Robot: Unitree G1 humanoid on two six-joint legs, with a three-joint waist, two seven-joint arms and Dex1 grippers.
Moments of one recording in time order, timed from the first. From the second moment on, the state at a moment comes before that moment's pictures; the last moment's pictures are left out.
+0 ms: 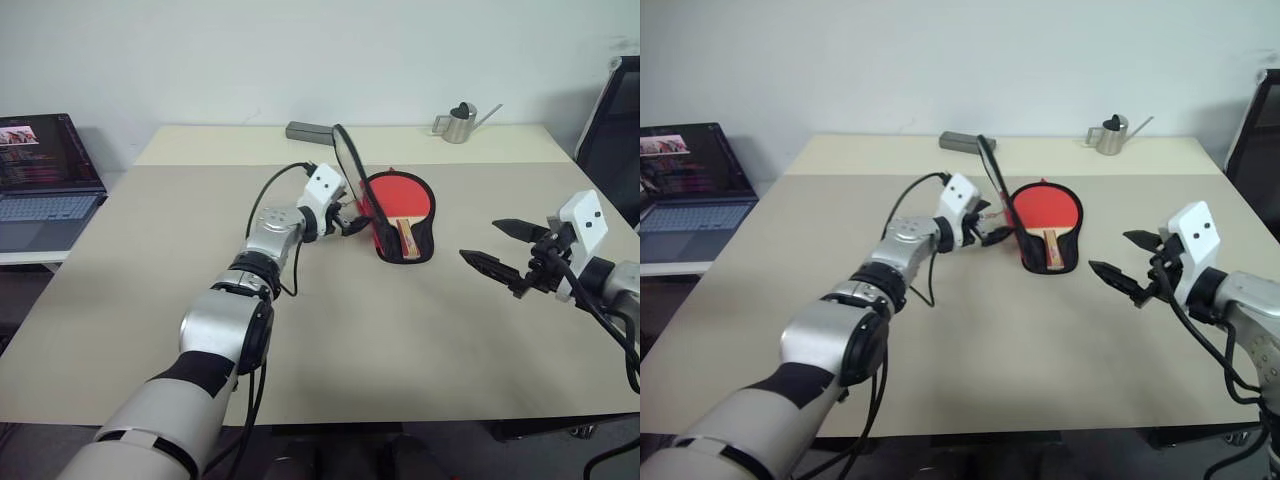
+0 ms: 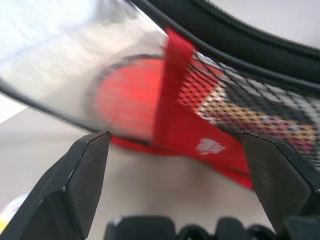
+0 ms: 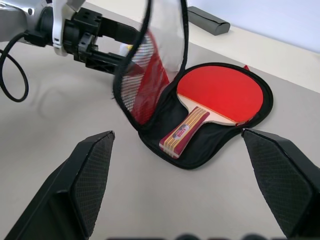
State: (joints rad) left arm -1.27 0.12 0.03 1.35 0.09 -0.18 -0.72; right arm -0.22 -0.81 -0.37 -0.54 0.66 0.87 0.63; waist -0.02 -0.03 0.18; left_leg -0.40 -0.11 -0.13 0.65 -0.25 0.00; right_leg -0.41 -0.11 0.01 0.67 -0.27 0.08
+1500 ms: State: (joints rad) left arm -0.73 0.39 0.14 0.27 -0.31 0.28 -1.06; right arm -0.91 -0.35 -0.10 0.65 0.30 0.53 0.30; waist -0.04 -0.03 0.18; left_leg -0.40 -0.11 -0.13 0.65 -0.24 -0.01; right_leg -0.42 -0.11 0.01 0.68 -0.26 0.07
